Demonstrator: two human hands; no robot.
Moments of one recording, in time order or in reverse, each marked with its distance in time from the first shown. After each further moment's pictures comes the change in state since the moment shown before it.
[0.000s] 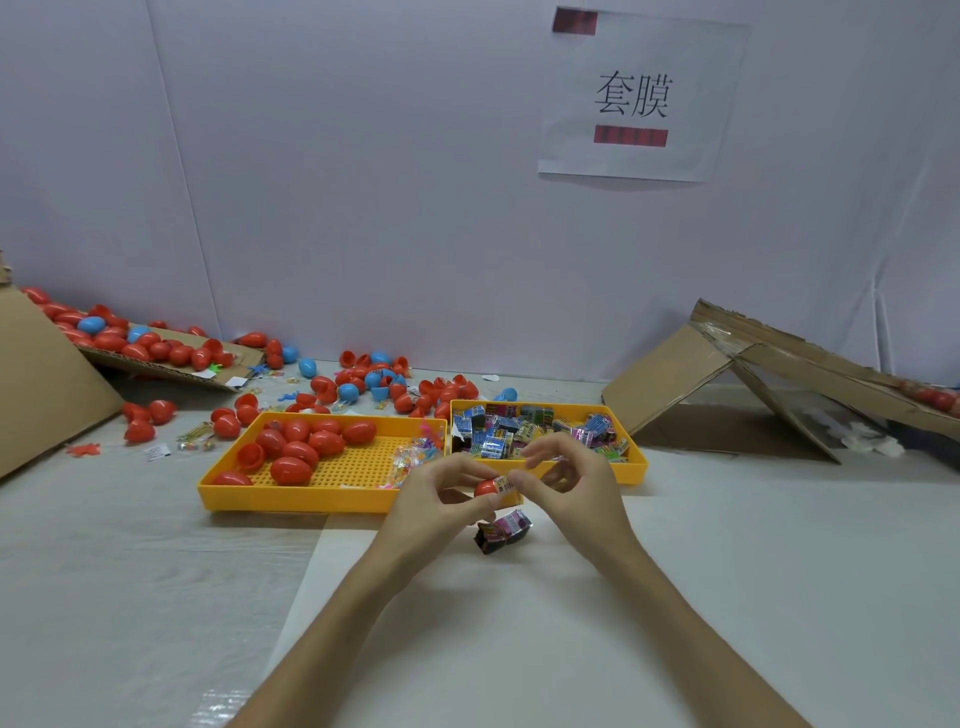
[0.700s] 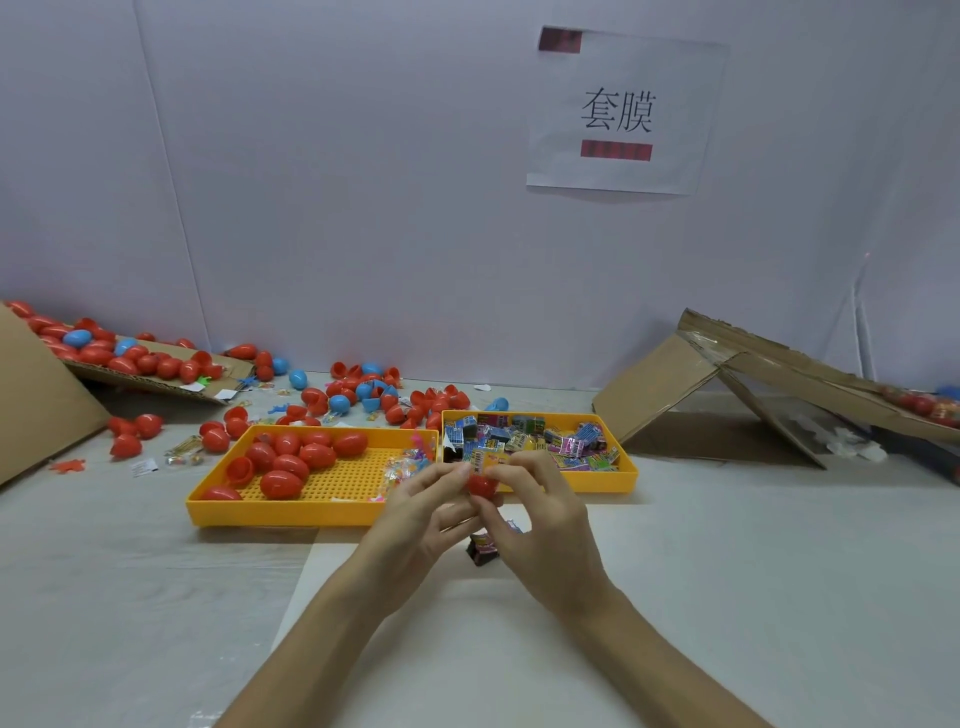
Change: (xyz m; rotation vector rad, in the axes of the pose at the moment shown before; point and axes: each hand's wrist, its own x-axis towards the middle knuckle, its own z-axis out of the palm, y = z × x) left_hand -0.004 0.008 -0.003 -0.753 -0.086 -0.244; right_hand -0.017 -0.003 0.026 -0.395 0.211 -0.695
